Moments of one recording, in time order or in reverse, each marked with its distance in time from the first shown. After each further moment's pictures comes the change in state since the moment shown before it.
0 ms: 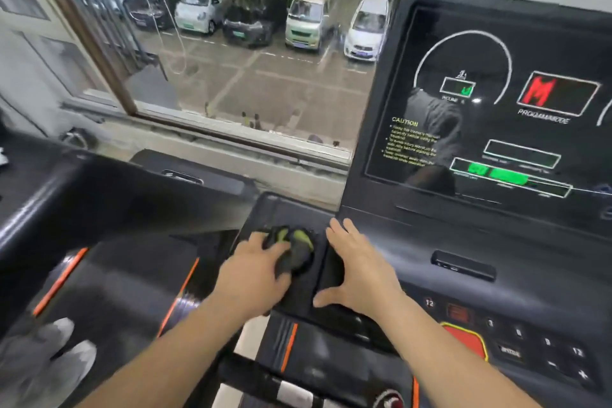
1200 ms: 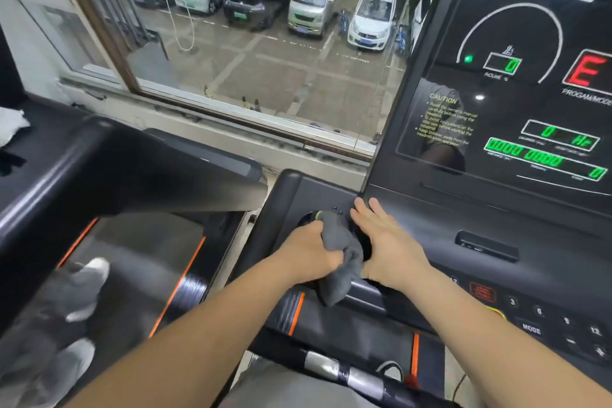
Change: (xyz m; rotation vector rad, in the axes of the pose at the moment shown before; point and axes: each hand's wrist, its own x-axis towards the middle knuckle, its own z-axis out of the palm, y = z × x) left_hand 0.008 0.027 -0.005 -0.864 -0.383 -0.119; right_hand 0.011 0.004 0.013 -0.090 0.000 0.005
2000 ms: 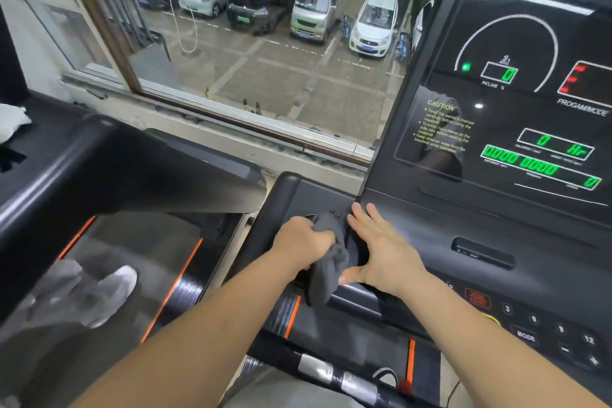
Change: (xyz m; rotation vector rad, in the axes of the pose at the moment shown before) left_hand 0.026 -0.004 0.004 -0.114 0.192 -0.103; right_hand -0.006 -0.005 -0.007 0.022 -0.029 0.017
